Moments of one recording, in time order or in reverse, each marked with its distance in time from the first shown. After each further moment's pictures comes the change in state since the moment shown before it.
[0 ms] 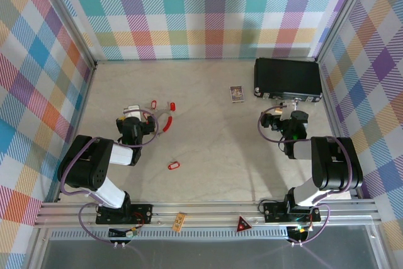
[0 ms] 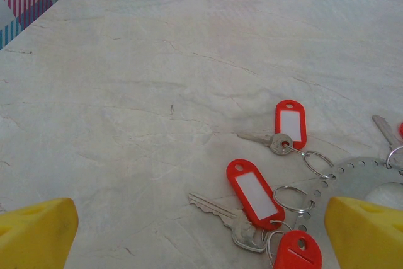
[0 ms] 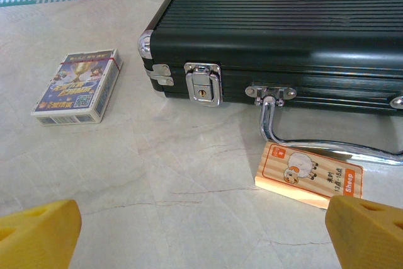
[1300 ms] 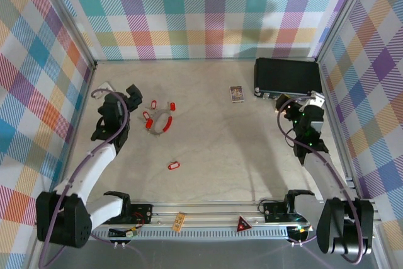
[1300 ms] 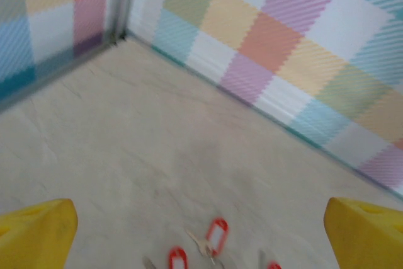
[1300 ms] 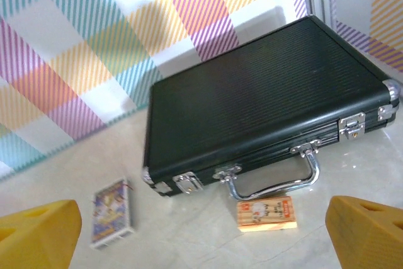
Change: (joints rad) left arm 0.010 -0.516 0.359 -0.846 -0.047 -0.496; right arm 0.002 -0.557 0.117 -0.533 0.248 0.427
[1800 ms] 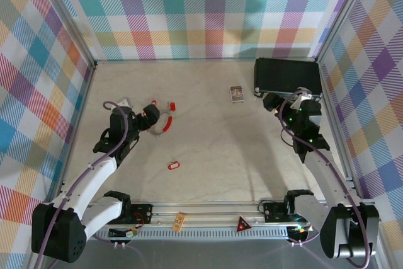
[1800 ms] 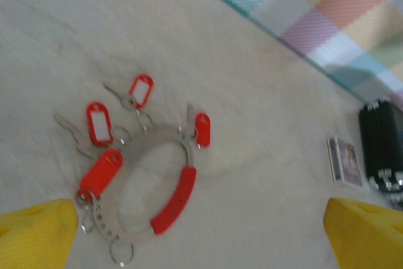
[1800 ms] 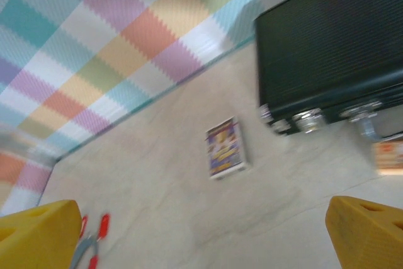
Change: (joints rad) left arm -0.100 -0.093 -0.118 -0.132 0.335 -0.102; right arm 0.104 0.001 0.101 -0.154 -0.289 0.149
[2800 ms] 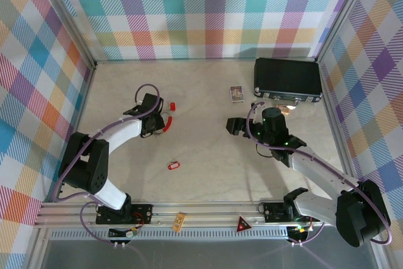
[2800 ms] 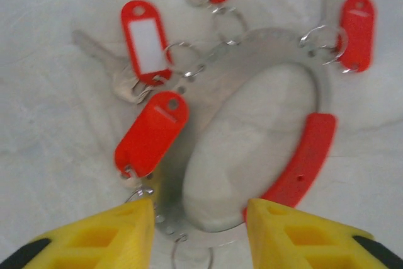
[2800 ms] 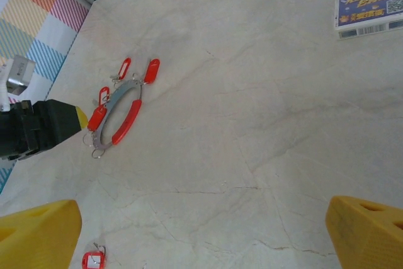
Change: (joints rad) left arm -0.080 0.595 0.318 -0.291 -0.199 0.077; right arm 0.398 0.101 -0.035 -0.052 -0.001 -0.074
